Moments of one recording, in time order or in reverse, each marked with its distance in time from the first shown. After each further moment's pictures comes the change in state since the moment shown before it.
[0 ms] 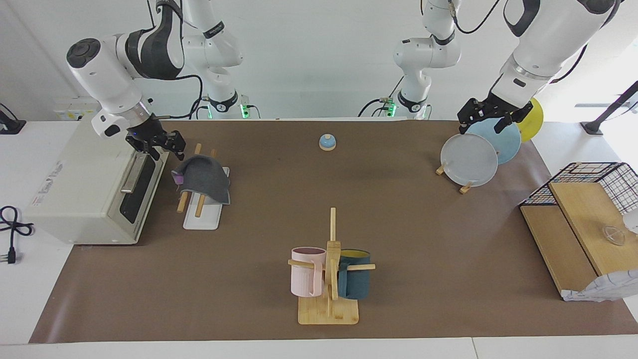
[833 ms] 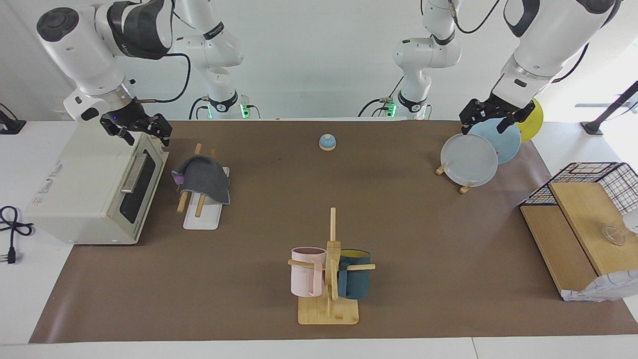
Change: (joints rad) left arm 0.000 0.000 0.001 0.000 0.021 0.001 0.002; right arm 0.001 0.072 0.011 0.322 -0.124 -0.293 -0.001
